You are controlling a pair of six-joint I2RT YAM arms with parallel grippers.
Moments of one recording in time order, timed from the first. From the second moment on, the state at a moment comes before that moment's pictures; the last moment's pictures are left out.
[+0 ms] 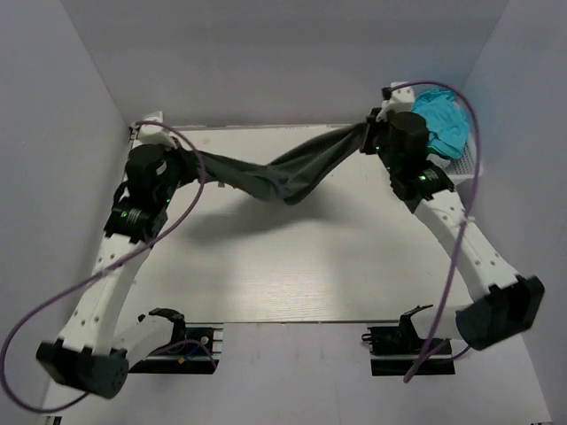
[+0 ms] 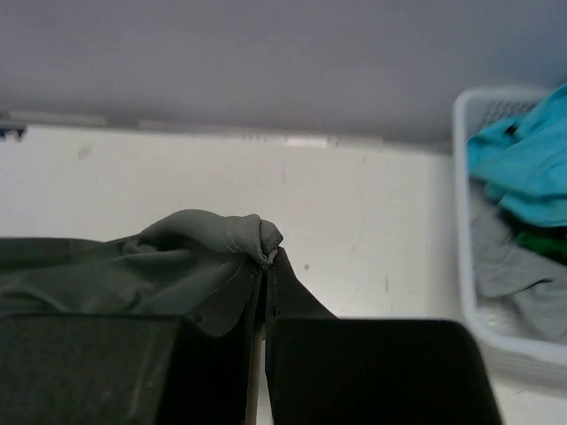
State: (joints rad) left arm -0.26 1.14 1.18 -0.34 -0.12 -0.35; right arm 0.41 1.39 1.33 -0.19 0.14 0.14
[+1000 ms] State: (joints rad) left arm -0.24 0.63 1.15 -0.59 -0.42 -0.62; right arm 0.41 1.07 1.45 -0.13 0.69 -0.16
